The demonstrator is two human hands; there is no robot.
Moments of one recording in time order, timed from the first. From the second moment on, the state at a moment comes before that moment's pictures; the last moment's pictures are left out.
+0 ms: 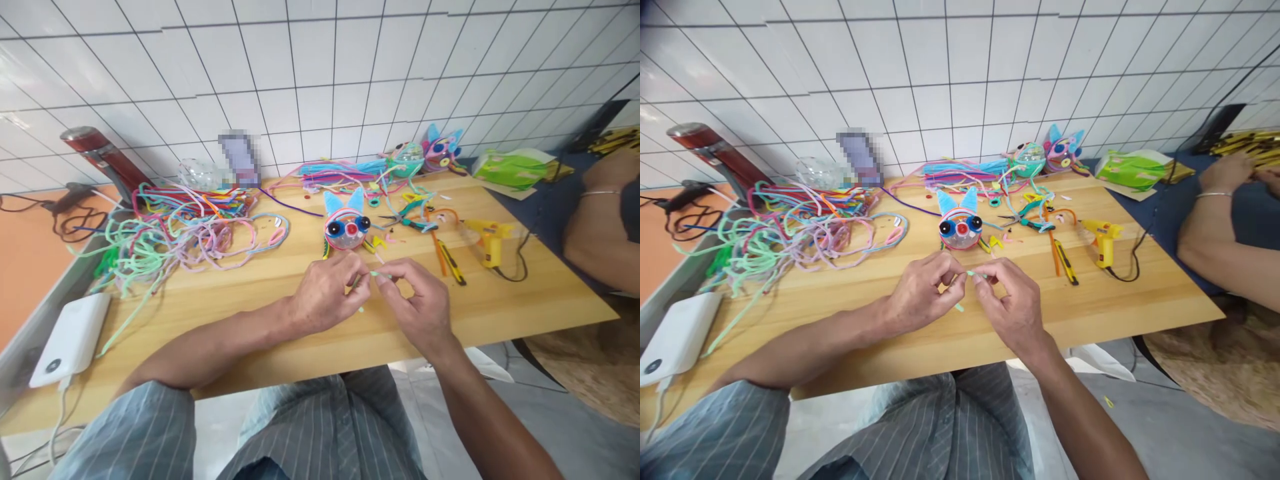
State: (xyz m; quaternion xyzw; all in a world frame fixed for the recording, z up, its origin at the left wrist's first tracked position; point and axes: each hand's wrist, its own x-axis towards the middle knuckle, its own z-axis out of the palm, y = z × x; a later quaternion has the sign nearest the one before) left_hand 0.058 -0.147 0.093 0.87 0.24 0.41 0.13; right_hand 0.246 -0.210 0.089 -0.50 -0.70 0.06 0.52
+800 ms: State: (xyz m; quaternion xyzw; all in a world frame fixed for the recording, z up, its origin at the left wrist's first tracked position) left_hand 0.073 -0.144 0.038 0.73 0.33 0.28 0.52; right_hand 0.376 -0.210 0.020 -0.77 -0.49 0.03 0.41
